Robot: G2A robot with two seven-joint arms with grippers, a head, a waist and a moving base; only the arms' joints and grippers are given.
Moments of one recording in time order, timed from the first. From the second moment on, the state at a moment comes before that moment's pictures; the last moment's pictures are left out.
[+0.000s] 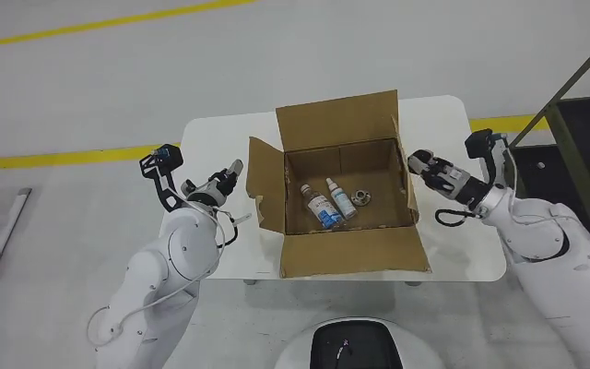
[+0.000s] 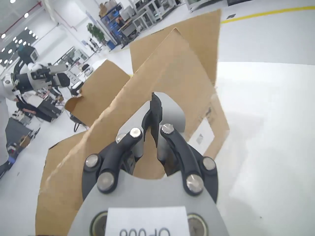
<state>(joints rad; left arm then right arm) 0.91 -1.00 -1.18 -2.08 0.91 0.89 -0.93 -1.10 -1.11 1.44 -1.51 -0.47 -0.58 0.48</state>
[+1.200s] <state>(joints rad) 1.05 -1.01 -1.09 -1.87 1.18 0.23 -0.64 -0.99 -1.11 1.46 -1.37 -0.49 -0.29 0.30</state>
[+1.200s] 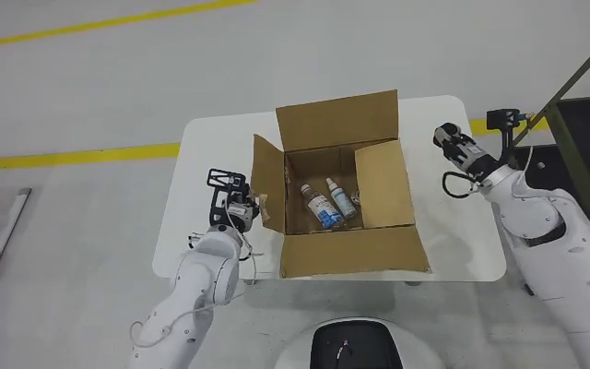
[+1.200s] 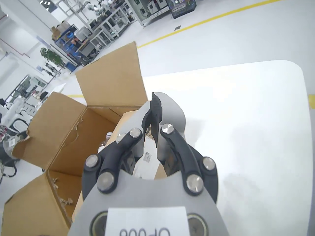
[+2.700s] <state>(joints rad) 0.79 -1.17 -0.84 -1.64 1.07 0.07 -0.73 -0.49 -1.20 1.21 -0.74 -0.30 -0.45 0.45</state>
